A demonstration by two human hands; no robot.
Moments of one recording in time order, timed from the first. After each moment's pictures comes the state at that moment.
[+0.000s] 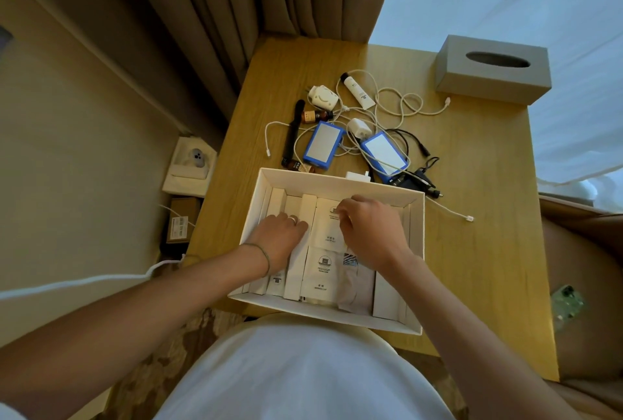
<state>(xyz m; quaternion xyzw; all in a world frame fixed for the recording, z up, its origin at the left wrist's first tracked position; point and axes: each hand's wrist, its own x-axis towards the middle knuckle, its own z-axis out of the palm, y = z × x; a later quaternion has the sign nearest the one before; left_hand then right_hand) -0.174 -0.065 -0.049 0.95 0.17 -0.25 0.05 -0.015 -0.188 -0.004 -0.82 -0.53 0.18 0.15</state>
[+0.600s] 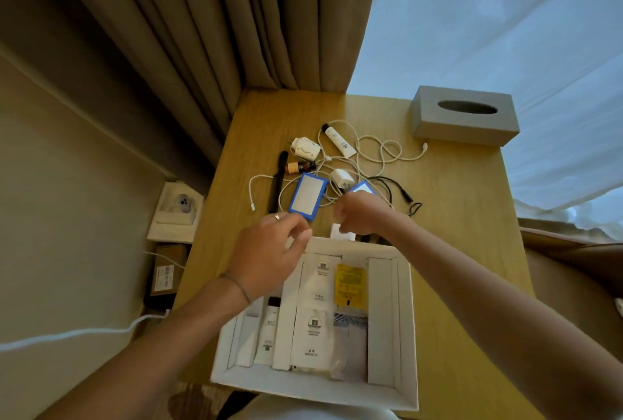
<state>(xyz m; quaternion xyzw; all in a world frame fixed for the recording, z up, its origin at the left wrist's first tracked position) -0.122 -0.031 0.038 0.91 0.27 0.10 0.29 0.097 -0.084 -0.012 -0.79 -0.53 0.31 -0.07</state>
